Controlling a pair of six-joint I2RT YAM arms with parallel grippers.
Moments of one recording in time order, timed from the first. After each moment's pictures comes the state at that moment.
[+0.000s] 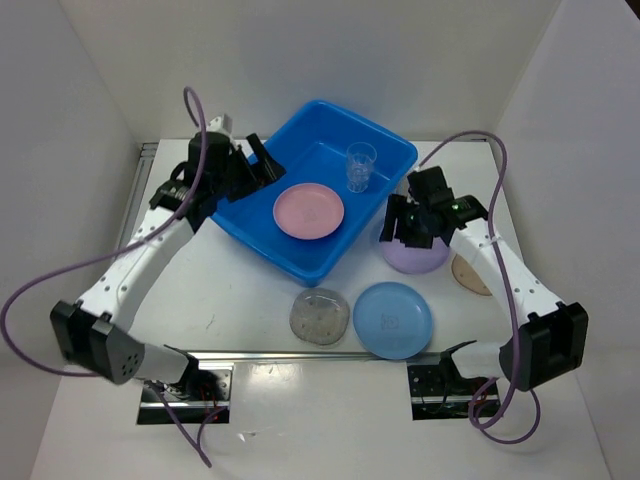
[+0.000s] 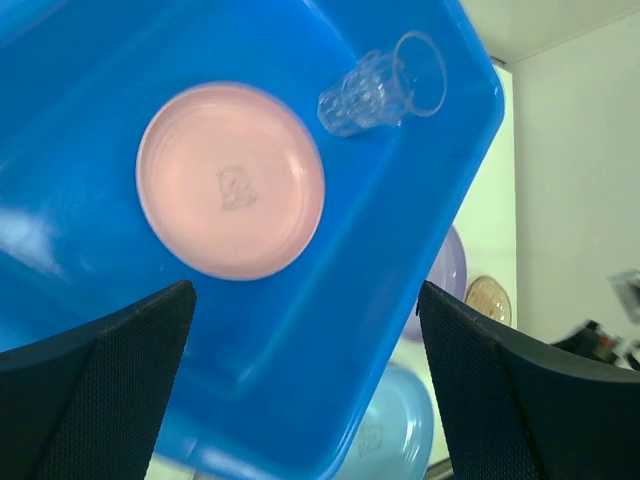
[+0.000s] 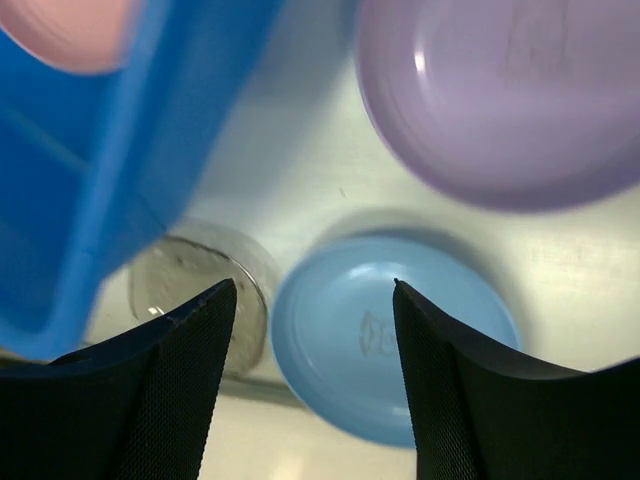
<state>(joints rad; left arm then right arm) -0.36 1.42 1.45 -0.52 0.02 -0.72 0.34 1.32 1.22 -0.85 -0.03 0.49</state>
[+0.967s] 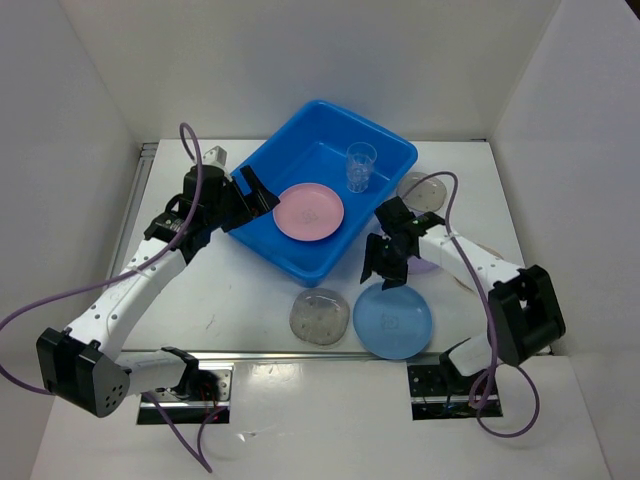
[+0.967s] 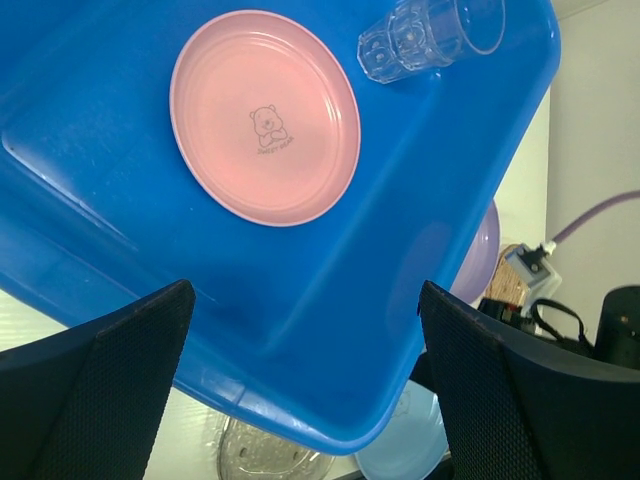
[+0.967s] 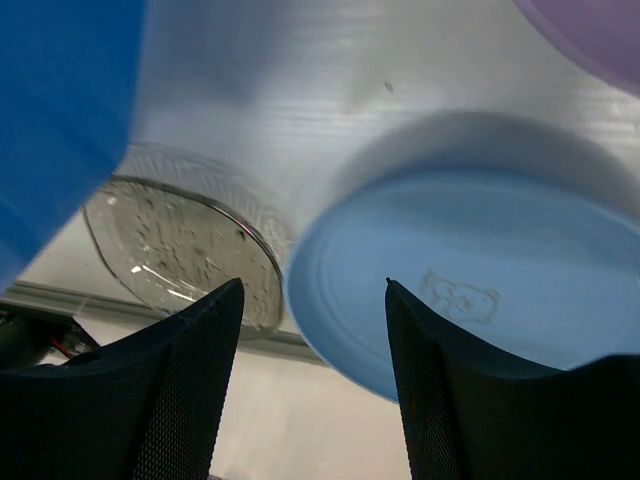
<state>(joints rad) -0.36 1.21 1.13 -0.44 0.02 -0.75 0.47 1.45 0.99 -0.82 -0.15 0.69</state>
